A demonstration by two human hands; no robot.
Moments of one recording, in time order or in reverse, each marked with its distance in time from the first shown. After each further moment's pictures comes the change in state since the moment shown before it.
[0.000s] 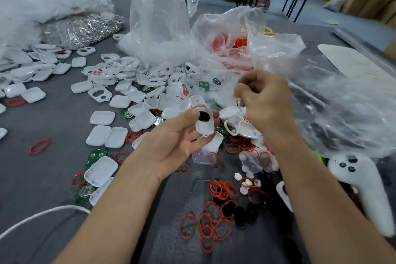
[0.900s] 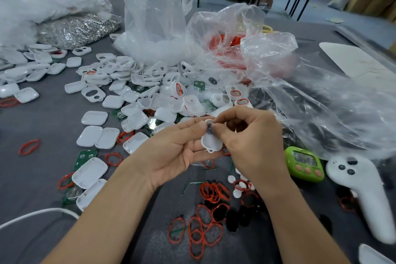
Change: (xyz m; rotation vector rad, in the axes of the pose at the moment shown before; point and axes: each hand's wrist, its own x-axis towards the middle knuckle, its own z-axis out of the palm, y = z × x) left_hand 0.001 -0.013 0.001 0.081 -0.157 -0.082; right_hand -0.062 0.005 0.001 -0.044 -0.080 -0.092
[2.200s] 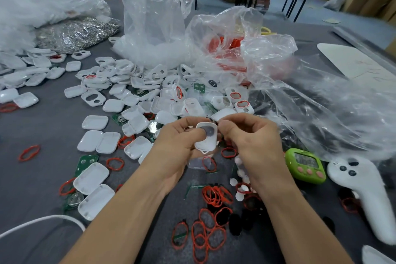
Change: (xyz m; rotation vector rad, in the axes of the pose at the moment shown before) left_hand 0.008 -0.009 0.013 0.261 0.412 0.212; right_hand 0.000 0.016 0.010 0.449 0.031 0.312
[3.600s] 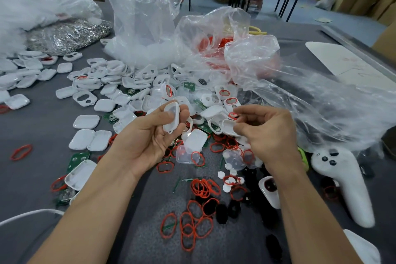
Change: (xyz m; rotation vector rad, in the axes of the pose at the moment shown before) left_hand -0.004 0.031 -0.022 -0.402 -0.106 -0.126; right_hand 0.018 0.002 -0.052 -0.337 0.056 -0.080
